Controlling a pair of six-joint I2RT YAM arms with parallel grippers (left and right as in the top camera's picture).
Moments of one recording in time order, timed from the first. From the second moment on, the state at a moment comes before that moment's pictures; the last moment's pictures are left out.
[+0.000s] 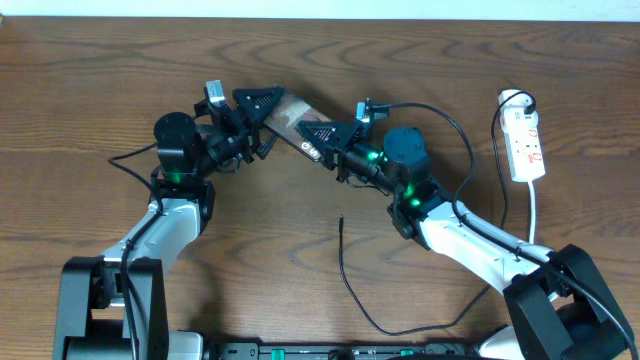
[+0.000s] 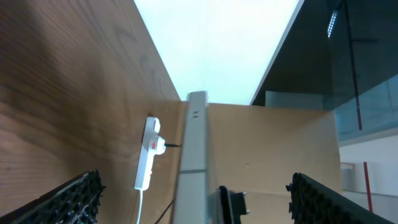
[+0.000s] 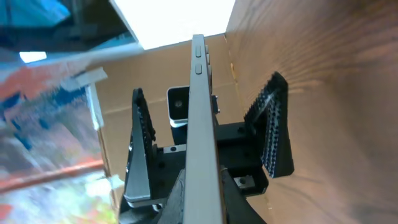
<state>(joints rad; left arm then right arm) -0.05 1.57 0.69 0.77 0.80 -1.51 0.58 1.62 0.81 0.71 -0.44 1.70</state>
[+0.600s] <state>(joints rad) -0.05 1.57 0.69 0.77 0.76 -1.61 0.60 1.62 0.81 0.68 -0.41 1.78</state>
